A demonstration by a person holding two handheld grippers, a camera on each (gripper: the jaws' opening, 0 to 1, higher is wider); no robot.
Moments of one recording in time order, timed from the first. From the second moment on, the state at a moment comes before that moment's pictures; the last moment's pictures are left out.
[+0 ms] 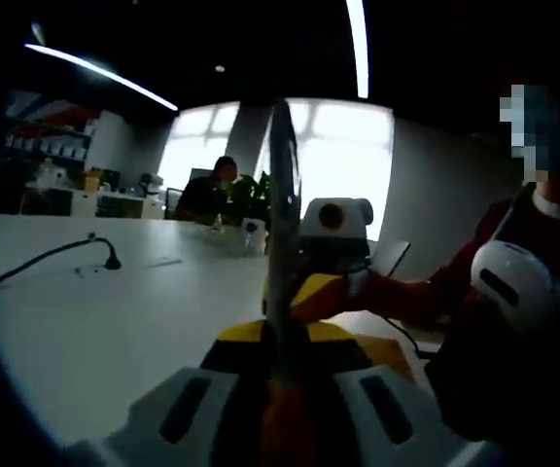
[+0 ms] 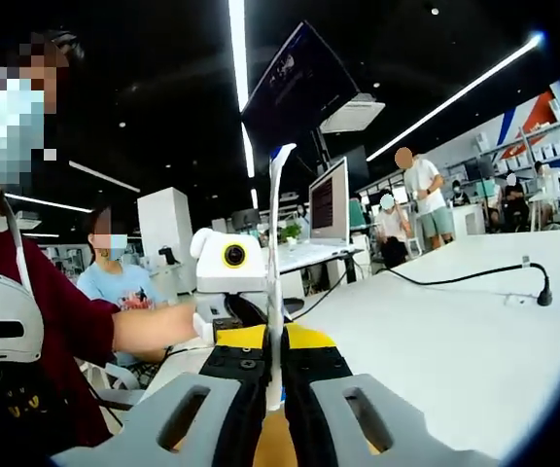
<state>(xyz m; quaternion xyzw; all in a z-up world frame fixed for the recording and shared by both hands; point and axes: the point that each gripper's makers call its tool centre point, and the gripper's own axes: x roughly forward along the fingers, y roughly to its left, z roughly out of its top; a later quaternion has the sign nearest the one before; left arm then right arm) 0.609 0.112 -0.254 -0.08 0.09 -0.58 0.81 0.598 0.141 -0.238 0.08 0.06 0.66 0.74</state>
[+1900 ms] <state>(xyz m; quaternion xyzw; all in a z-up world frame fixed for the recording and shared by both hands) 0.634 0.117 -0.289 -0.02 0.08 -0.56 0.83 0.629 0.150 -0.271 0.02 0.06 0.64 0.77</state>
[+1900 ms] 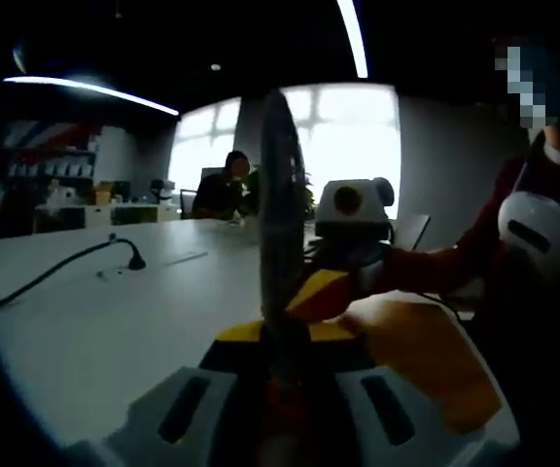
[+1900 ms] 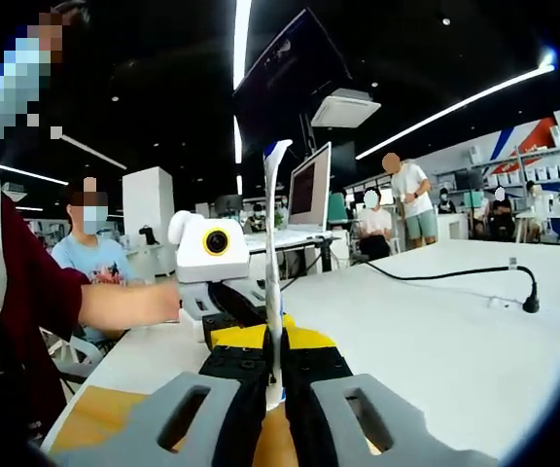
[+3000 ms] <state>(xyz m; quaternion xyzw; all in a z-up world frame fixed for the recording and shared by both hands) 0.654 0.118 -0.289 0.02 0.05 -0.54 0.84 0.643 0.148 -0.272 -0.01 0.02 0.63 0.78</state>
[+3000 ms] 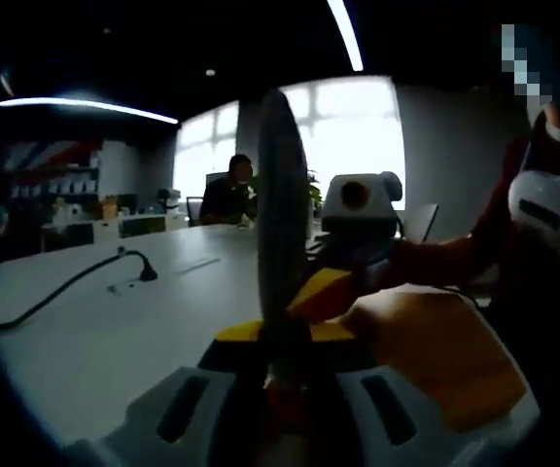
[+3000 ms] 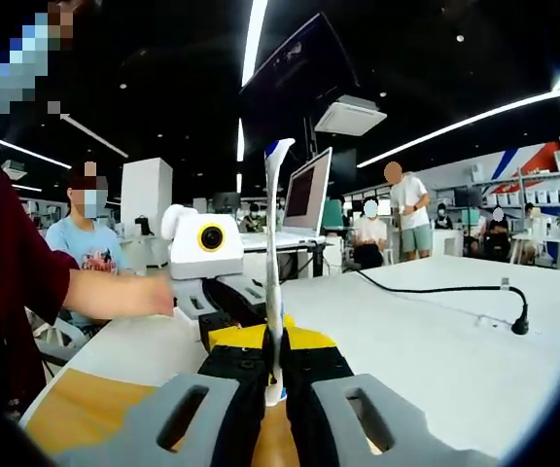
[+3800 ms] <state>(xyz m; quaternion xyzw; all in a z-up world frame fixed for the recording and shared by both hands) 0.657 0.113 -0.246 0.10 0.00 -0.50 0.86 0.644 0.139 -0.226 -0.08 -0.07 0.59 0.80</state>
